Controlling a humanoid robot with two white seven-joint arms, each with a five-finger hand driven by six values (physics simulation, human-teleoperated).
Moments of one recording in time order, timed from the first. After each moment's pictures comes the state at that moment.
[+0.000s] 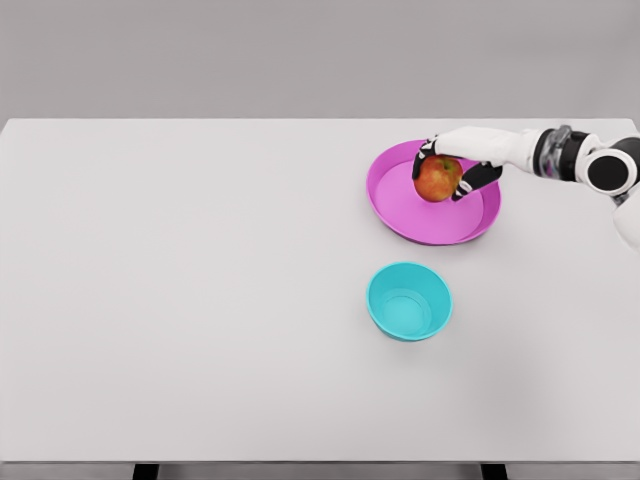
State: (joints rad) left arm 0.07 0.00 -0.24 -0.21 0.21 -0.02 -0.14; right arm -0.89 -0.57 0.74 -1.00 0.30 -0.49 0.61
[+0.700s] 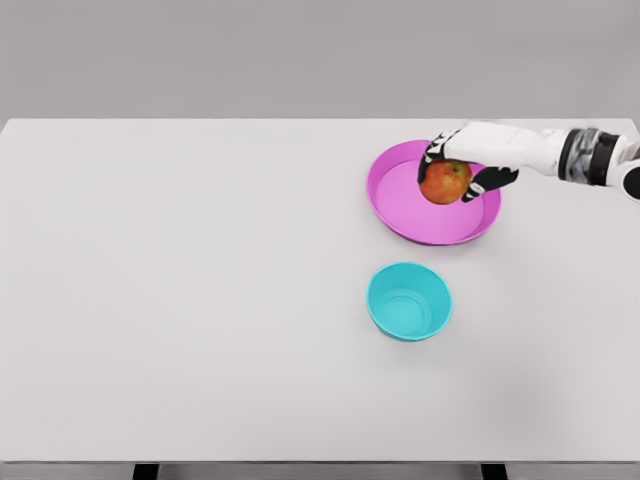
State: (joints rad) left arm 0.07 0.00 -0.24 -0.21 0.21 -0.02 -0.14; right arm -0.83 -0.65 0.67 -1.16 0.30 -0.61 0.61
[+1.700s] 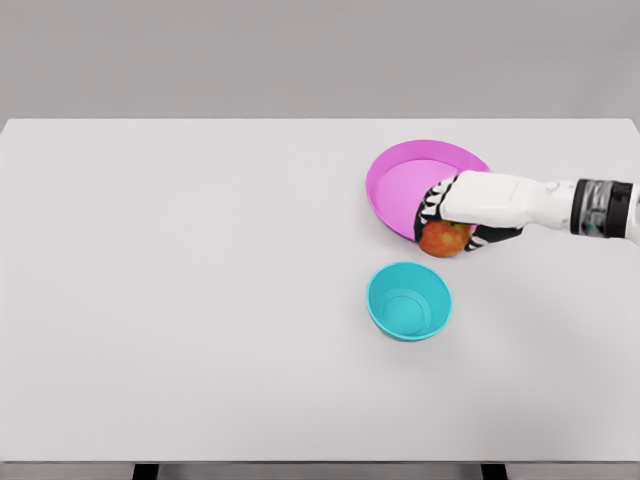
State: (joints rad) left arm 0.07 0.00 -0.24 -0.21 0.21 -0.02 -0.14; right arm -0.63 -0.81 0.62 -1.54 0.30 -0.61 0.61
